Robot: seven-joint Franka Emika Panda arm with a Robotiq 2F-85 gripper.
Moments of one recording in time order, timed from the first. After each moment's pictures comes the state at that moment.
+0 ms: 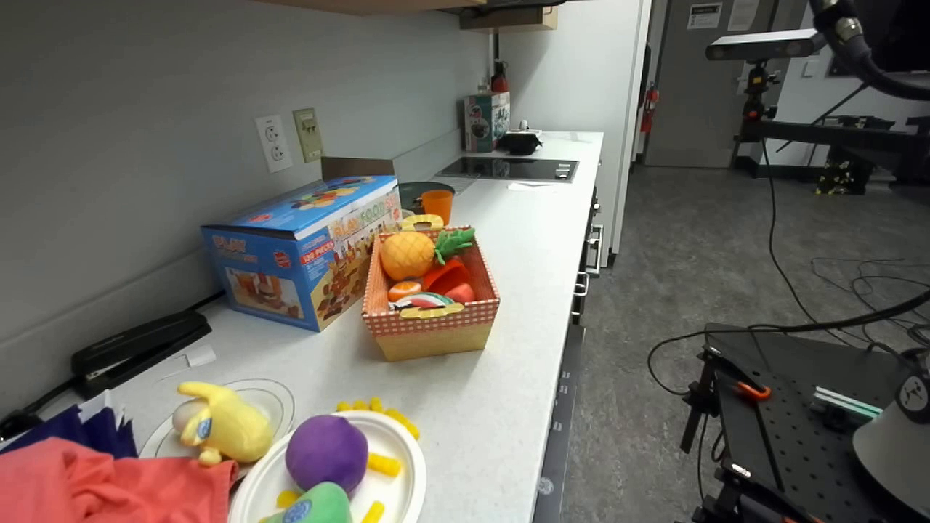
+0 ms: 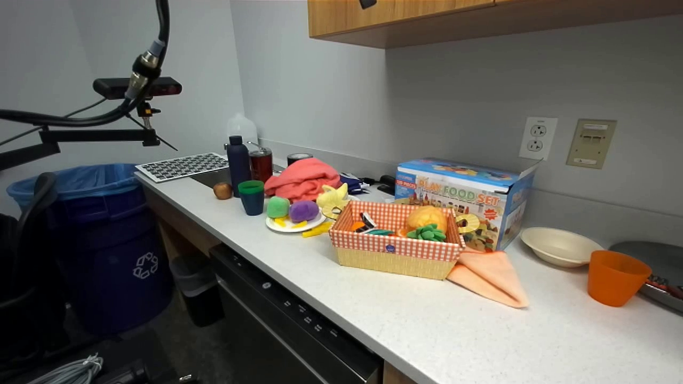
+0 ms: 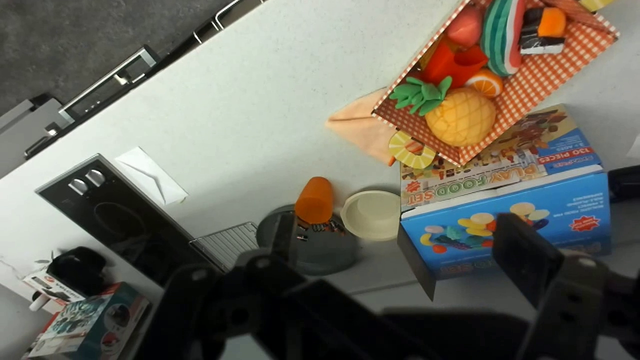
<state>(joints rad) -0.10 -0.35 0.08 -1.80 -0.29 1.75 0.45</state>
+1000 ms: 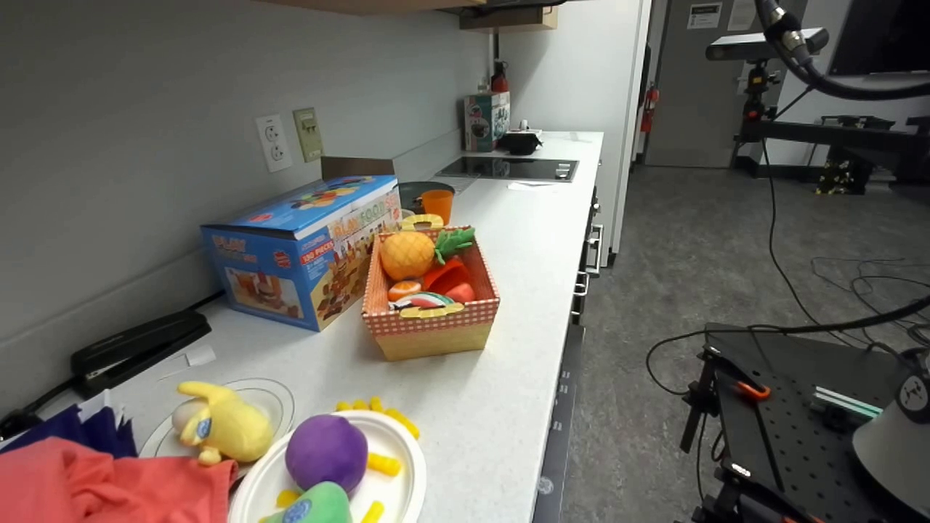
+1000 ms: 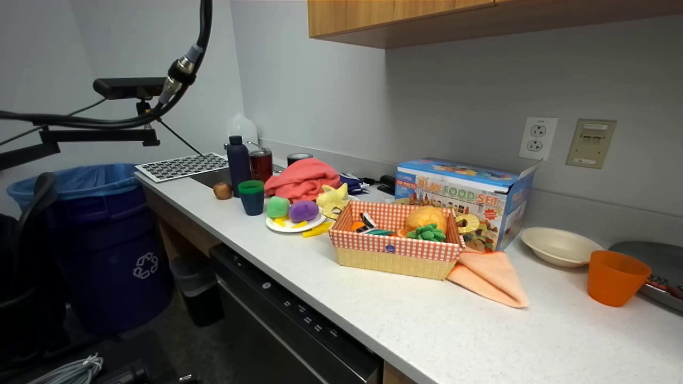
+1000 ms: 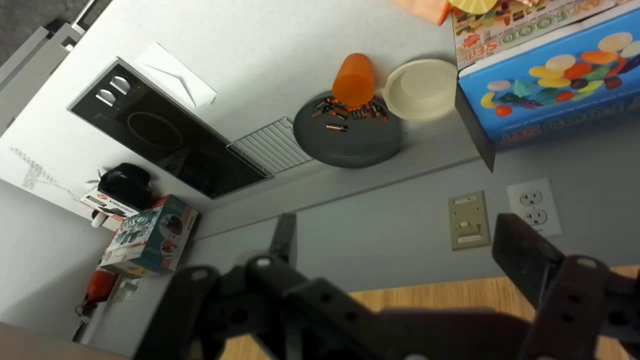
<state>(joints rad) -0.15 -0.18 0.03 -1.64 -0.43 1.96 0.51</state>
